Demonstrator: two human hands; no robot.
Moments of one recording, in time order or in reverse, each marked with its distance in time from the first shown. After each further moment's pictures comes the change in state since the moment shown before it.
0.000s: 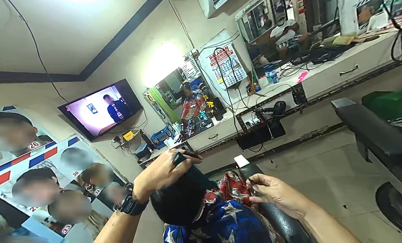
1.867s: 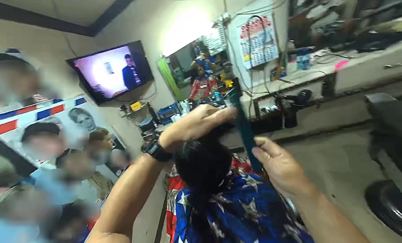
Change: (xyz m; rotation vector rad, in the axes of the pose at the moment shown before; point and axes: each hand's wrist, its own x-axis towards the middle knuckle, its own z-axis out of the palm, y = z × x) left_hand -0.023 -0.020 -0.009 -0.284 0.089 0.064; right_hand -0.003 -0.022 0.157 -0.269 0.050 -0.605
